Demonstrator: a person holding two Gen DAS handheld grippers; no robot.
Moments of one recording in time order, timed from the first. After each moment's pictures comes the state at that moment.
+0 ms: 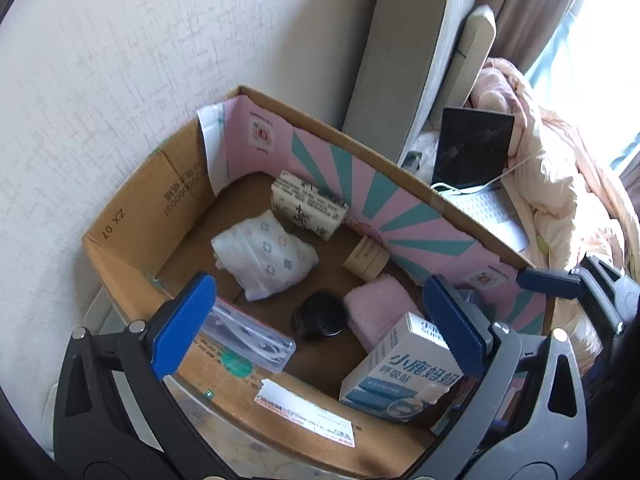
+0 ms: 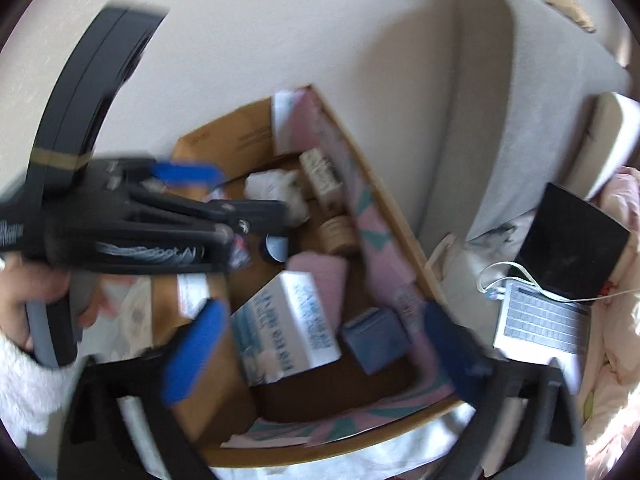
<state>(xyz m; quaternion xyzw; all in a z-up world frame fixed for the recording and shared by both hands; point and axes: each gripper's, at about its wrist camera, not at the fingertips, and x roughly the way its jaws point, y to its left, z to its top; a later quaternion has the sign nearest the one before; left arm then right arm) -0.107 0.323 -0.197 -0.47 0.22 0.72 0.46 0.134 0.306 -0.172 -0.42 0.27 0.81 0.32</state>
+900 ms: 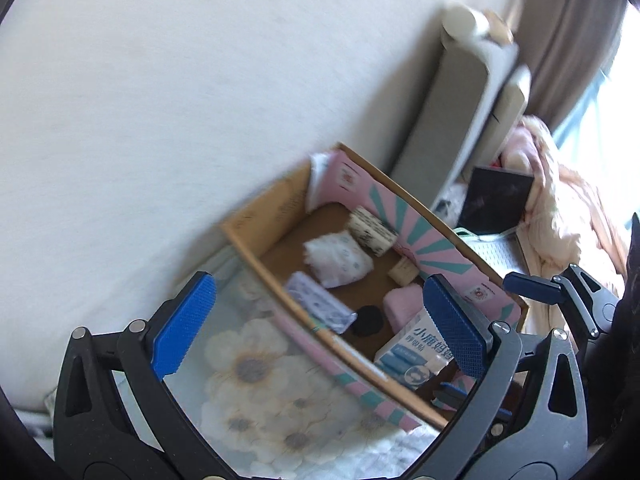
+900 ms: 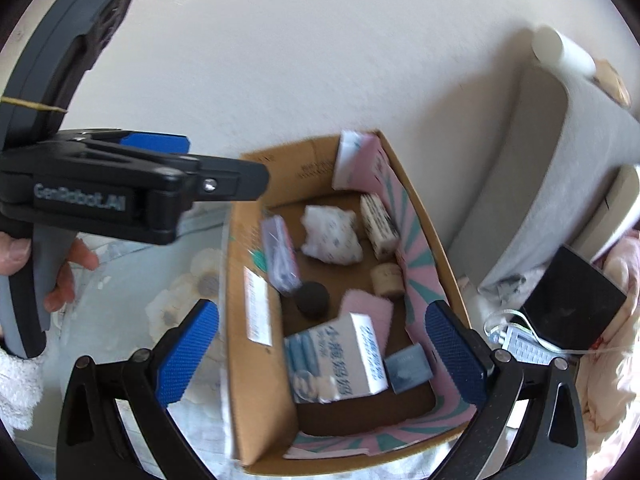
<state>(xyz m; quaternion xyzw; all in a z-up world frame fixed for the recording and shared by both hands) -0.127 0.233 -0.096 -0.44 0.16 0.79 0.39 0.089 0.277 -0.119 -0.41 0.20 0.84 0.28</state>
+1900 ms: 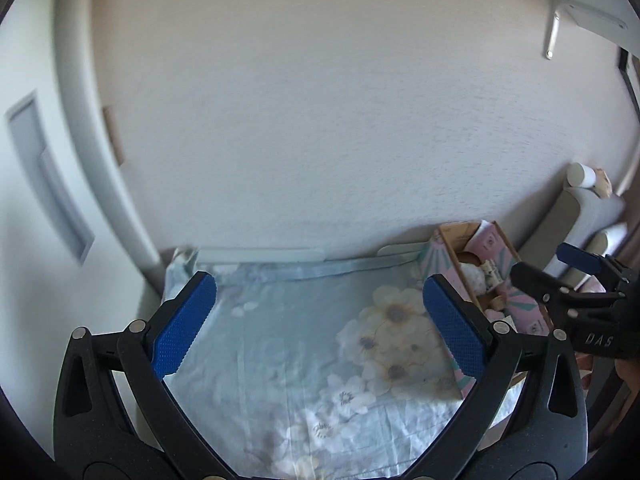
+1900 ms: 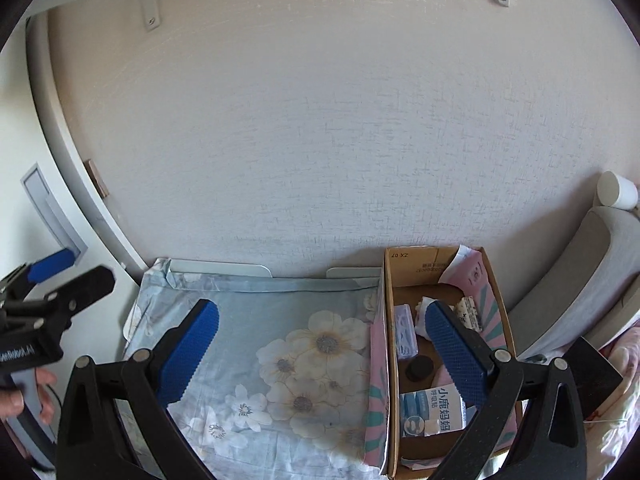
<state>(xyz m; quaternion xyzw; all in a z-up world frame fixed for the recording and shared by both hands) -0.035 -0.051 -0.021 -0.36 -0.01 0.92 0.14 0.020 0.171 -0.017 -0.36 0.12 0.90 0.21</state>
